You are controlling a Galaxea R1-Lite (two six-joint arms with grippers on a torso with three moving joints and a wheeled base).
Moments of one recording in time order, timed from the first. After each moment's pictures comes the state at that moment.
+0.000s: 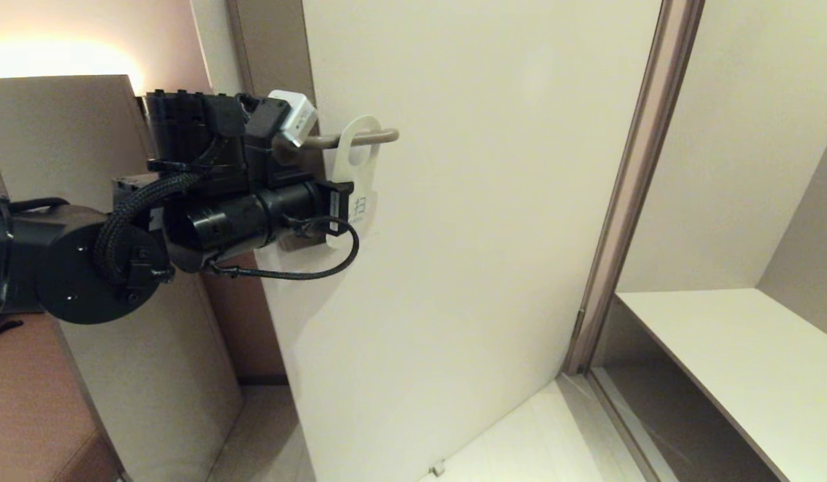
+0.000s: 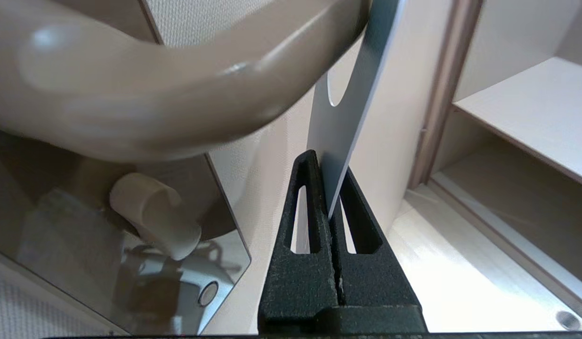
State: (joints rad) left arm -0.49 1.72 -1.16 -0.42 0.03 0.06; right arm 0.00 0.00 0.00 0.00 0.01 -0.04
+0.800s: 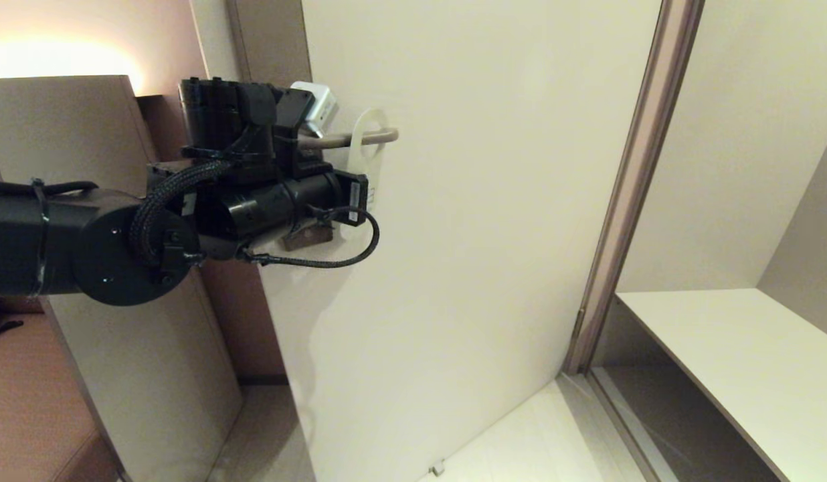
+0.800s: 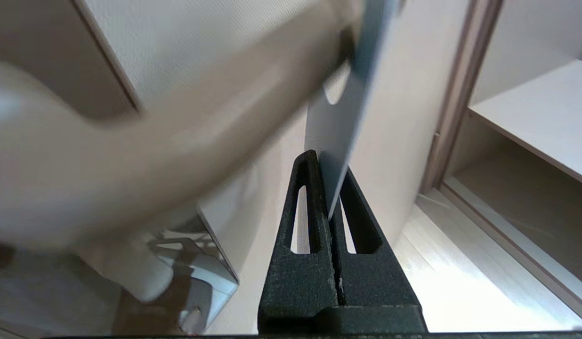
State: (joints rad) left arm -0.54 1.77 -1.26 -0.37 0.12 0.06; right arm 0.00 0.00 0.00 0.00 0.01 -0.04
